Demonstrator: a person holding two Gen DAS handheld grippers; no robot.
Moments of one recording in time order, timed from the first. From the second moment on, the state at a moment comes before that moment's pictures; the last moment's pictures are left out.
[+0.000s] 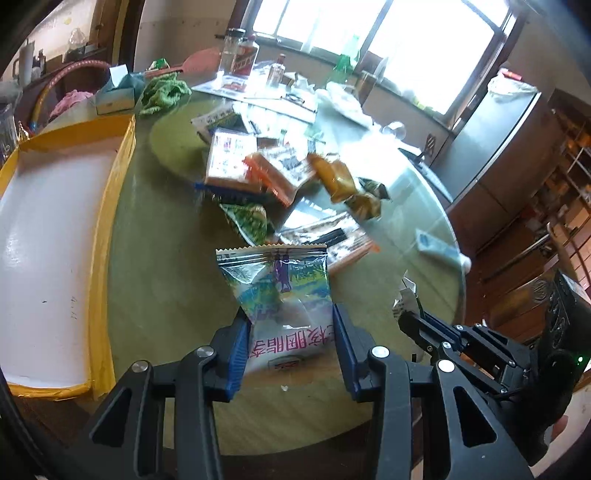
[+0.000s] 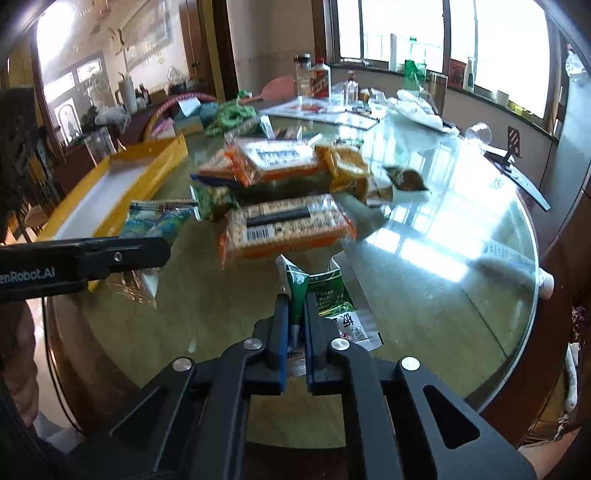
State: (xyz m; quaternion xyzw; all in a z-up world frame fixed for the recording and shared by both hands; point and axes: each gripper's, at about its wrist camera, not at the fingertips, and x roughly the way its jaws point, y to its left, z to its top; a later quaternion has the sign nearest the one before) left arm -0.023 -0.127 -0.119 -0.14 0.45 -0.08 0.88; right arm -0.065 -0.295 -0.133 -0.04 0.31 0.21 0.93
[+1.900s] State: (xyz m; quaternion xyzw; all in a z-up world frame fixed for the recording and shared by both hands) left arm -0.082 0.005 -0.081 -0.18 0.34 0.07 0.92; right arm -0.060 -0.174 -0.108 0.04 0.33 0.40 0.85
